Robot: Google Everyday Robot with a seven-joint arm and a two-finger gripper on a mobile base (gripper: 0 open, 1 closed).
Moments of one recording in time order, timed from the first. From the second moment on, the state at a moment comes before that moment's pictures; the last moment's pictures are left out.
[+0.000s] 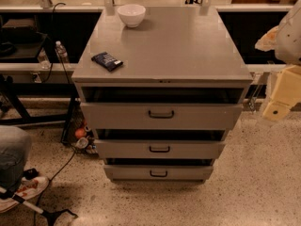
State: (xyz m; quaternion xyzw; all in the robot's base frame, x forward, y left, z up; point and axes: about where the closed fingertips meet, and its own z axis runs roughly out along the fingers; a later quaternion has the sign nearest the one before) arm 0.438 -0.216 0.977 -0.60 0.78 -0.04 0.16
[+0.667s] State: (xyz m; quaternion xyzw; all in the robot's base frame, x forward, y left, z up) arm 0.439 -0.206 0.937 -0.63 0.76 -0.02 0.15
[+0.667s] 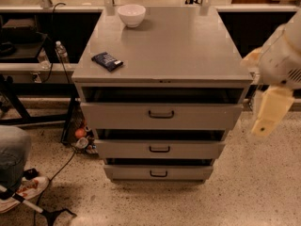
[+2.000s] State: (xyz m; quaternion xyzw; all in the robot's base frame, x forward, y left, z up) arm 0.476 -0.182 0.812 -0.65 0.72 0.09 0.21
